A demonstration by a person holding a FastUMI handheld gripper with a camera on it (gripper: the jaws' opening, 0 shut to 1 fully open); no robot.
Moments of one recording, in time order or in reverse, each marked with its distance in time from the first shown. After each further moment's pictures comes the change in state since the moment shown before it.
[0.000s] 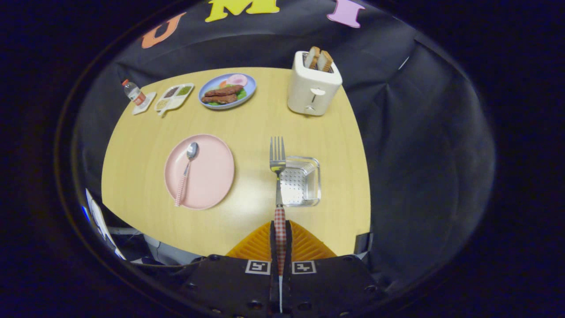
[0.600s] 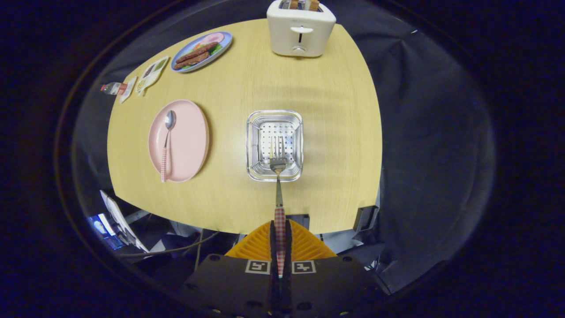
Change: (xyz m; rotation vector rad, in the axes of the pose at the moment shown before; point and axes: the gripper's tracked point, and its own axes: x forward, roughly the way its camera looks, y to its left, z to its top) arm 0.032 -0.026 -0.016 0.032 0.447 0.142
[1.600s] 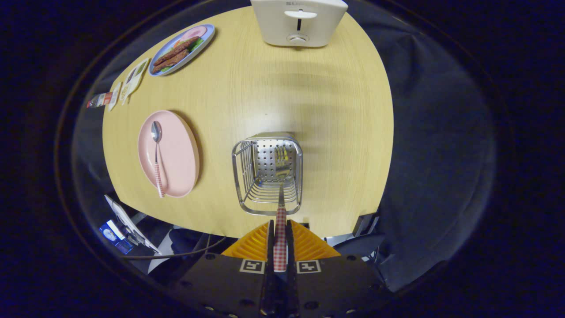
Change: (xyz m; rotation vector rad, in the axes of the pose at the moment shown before) arm 0.009 -0.004 0.049 0.026 0.131 0.005
